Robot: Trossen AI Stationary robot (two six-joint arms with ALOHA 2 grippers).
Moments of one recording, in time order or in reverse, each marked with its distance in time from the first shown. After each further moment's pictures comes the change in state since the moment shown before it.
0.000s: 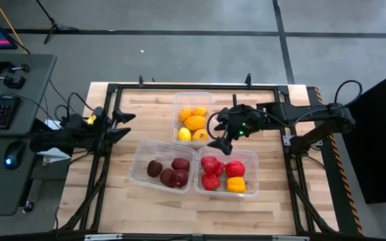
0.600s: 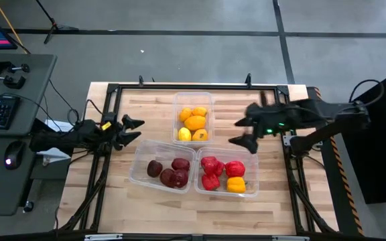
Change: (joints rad) left arm -0.002 0.002 -0.171 0.082 -0.035 -0.122; right arm 0.106 -0.226 0.000 -0.146 0.165 0.076
